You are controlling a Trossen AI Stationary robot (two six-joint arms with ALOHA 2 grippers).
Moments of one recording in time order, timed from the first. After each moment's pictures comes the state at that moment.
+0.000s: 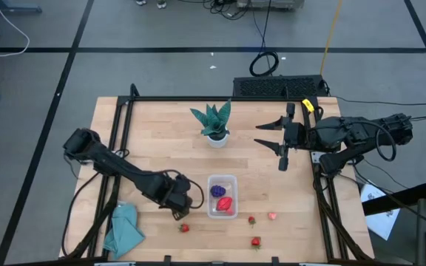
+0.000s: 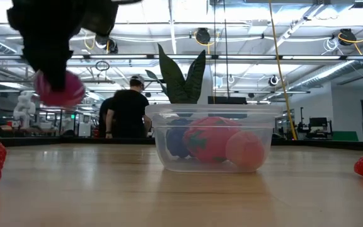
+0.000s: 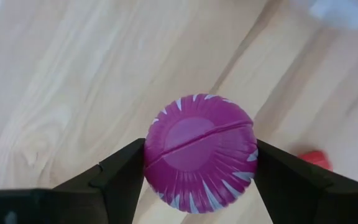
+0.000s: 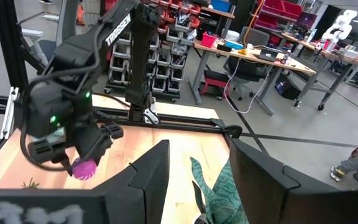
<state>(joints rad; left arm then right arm) -0.46 1.69 1.23 -0.95 -0.14 -1.02 0.29 1.09 1.36 -0.51 0.49 -0.12</state>
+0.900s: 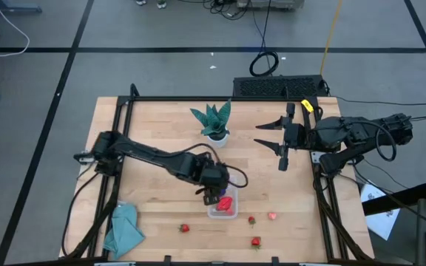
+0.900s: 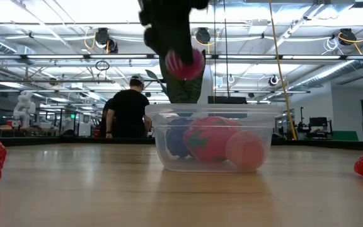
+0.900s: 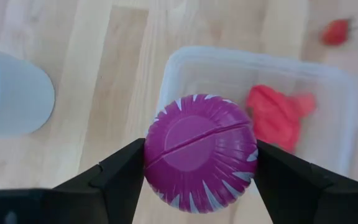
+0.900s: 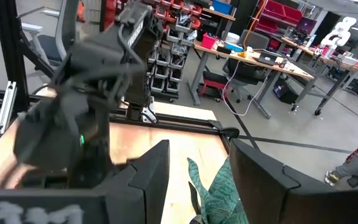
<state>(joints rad) -0.23 1.96 1.72 -0.95 -0.20 -0.36 0.29 1.09 1.36 -0.50 0.49 -0.15</state>
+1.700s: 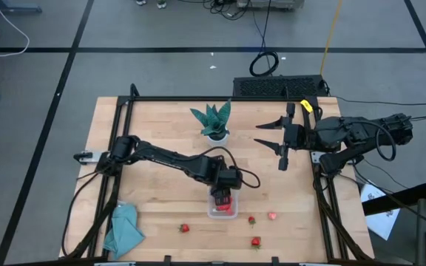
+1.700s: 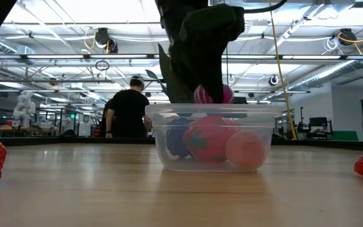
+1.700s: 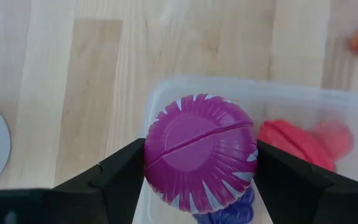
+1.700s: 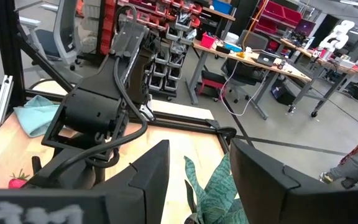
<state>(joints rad) -0.19 2.14 1.81 -0.85 -0.15 -0.27 0.29 1.09 1.36 -0.51 0.50 -0.18</state>
